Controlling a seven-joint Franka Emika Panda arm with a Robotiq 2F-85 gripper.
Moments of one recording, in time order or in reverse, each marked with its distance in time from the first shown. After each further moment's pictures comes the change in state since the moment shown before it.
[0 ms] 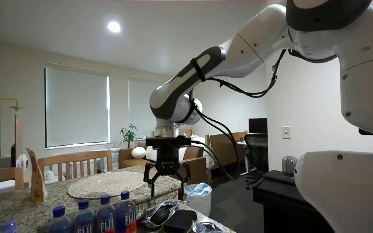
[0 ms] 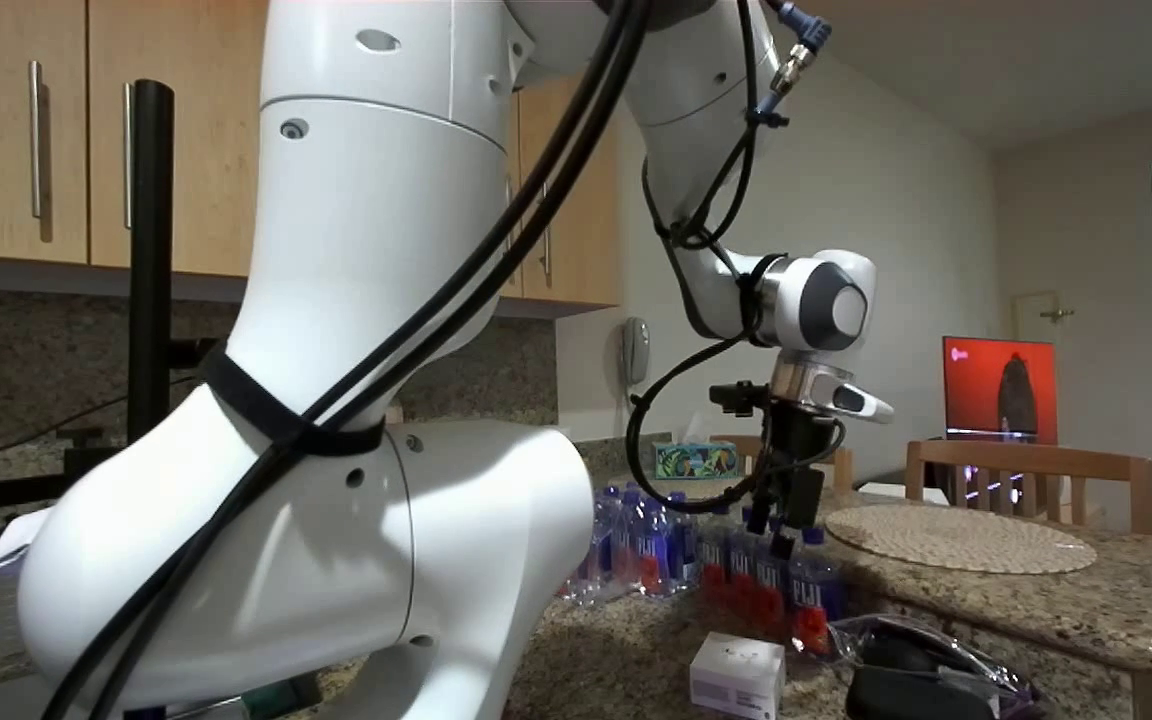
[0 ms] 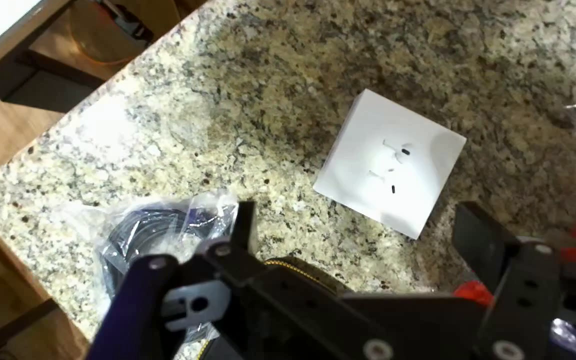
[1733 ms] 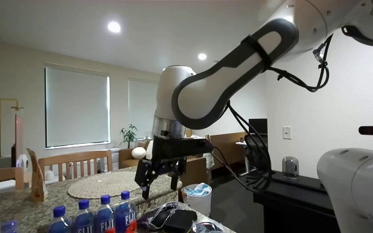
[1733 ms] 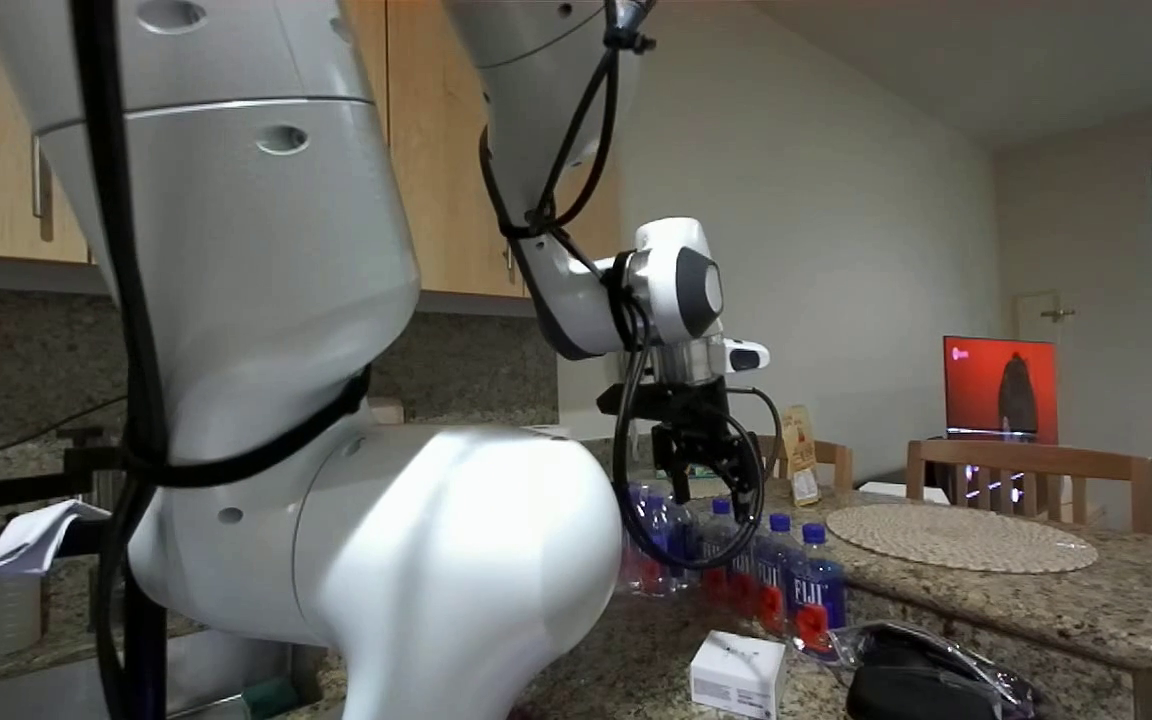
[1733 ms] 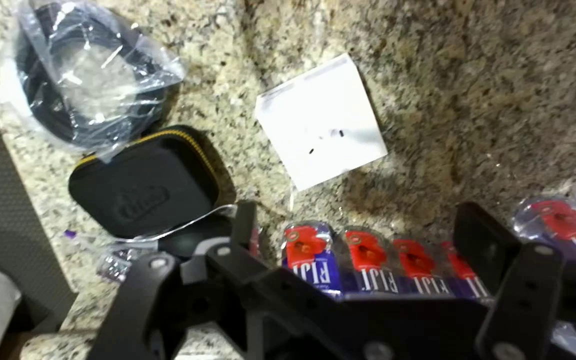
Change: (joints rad) arm -0.915 -0.257 1.115 -0.406 -0.313 0.419 -0.258
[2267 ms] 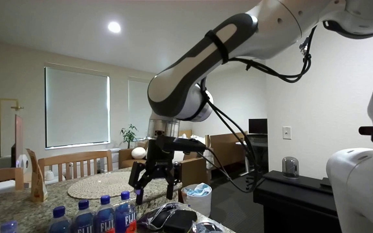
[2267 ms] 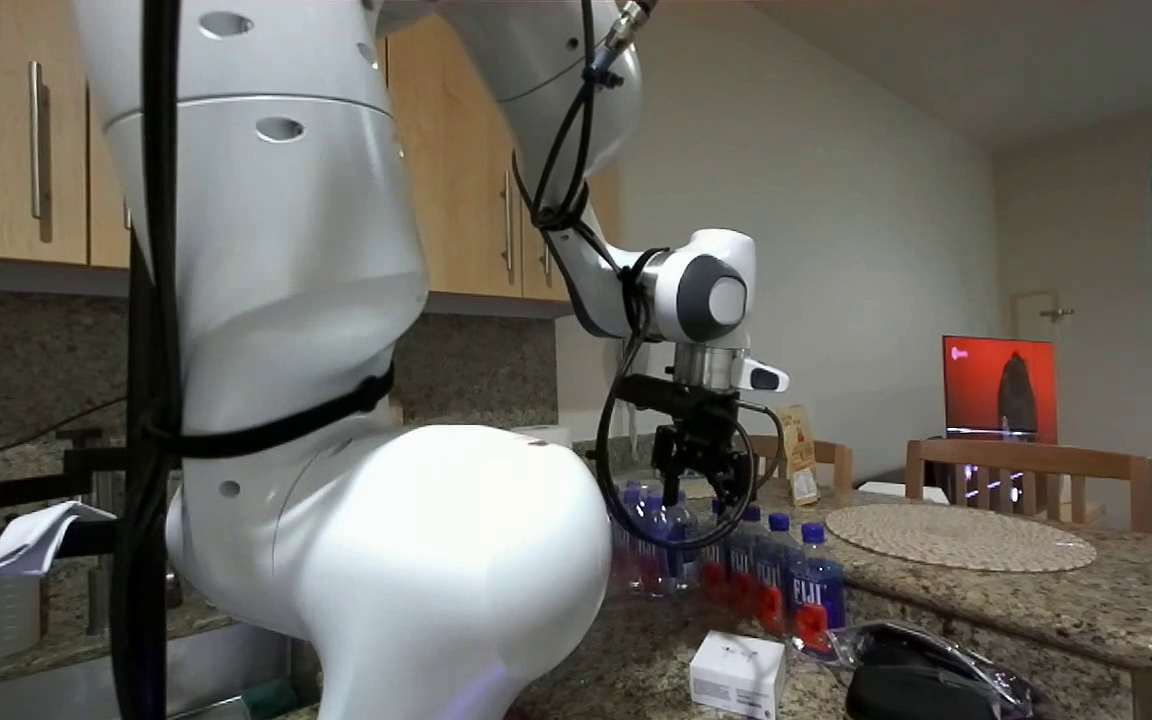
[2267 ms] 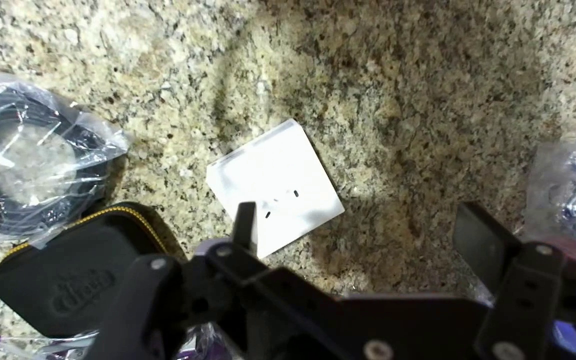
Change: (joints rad) arm -0.214 0.151 0.187 0.132 0.422 -0.161 -0.281
